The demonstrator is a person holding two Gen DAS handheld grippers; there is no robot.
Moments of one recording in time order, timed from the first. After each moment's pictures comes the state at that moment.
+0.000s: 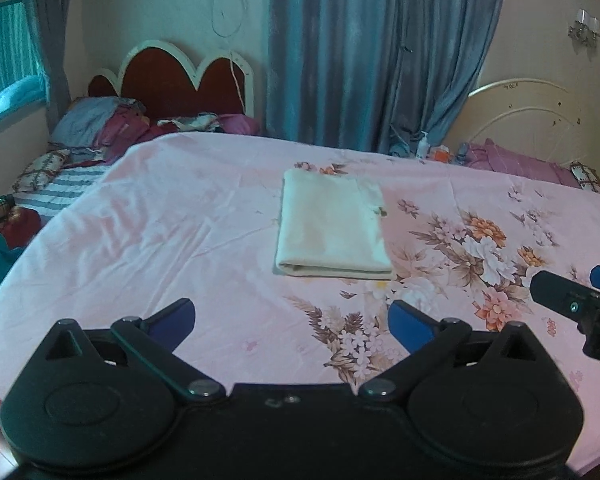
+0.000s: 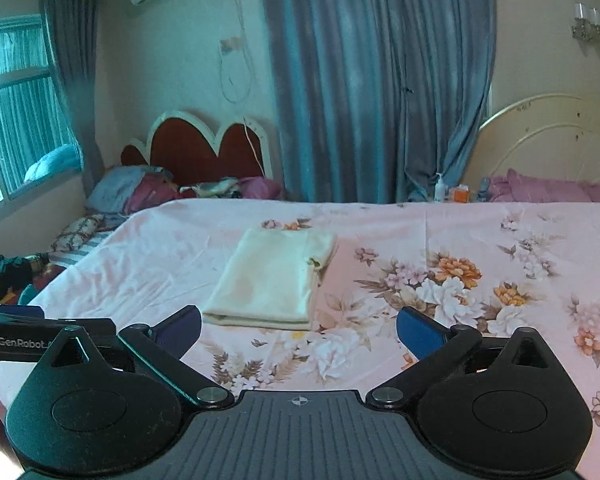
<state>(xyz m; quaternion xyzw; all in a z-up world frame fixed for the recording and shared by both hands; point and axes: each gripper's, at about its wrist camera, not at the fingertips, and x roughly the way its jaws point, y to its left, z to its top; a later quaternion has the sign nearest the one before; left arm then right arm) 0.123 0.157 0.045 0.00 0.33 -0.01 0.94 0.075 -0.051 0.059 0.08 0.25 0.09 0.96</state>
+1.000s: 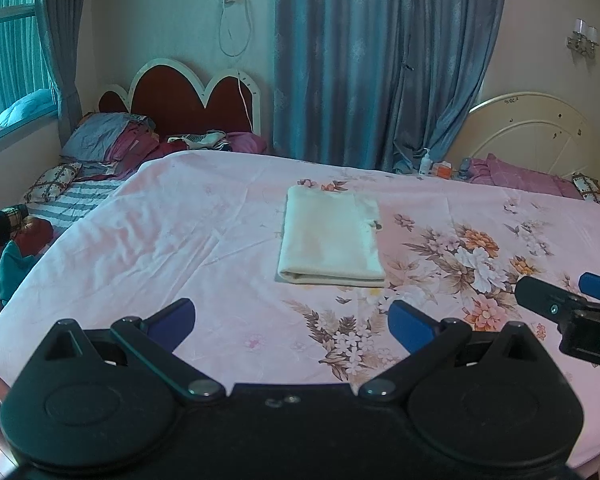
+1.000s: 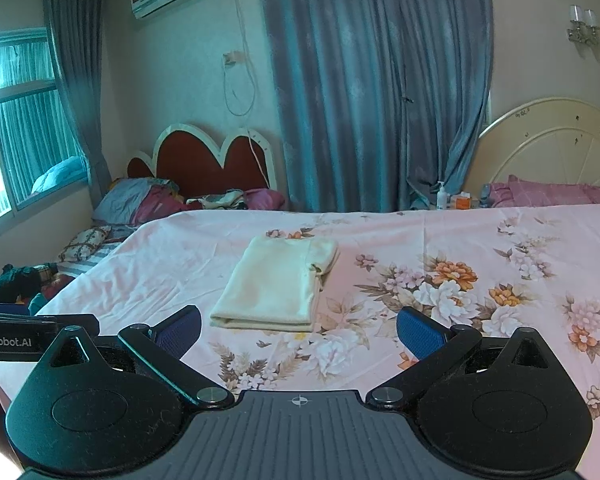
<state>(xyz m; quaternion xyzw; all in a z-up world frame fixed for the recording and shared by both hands) 0.083 0.148 0.061 0.01 0.31 0.00 0.95 0.050 -0.068 0.064 0.09 0.23 0.10 0.96</state>
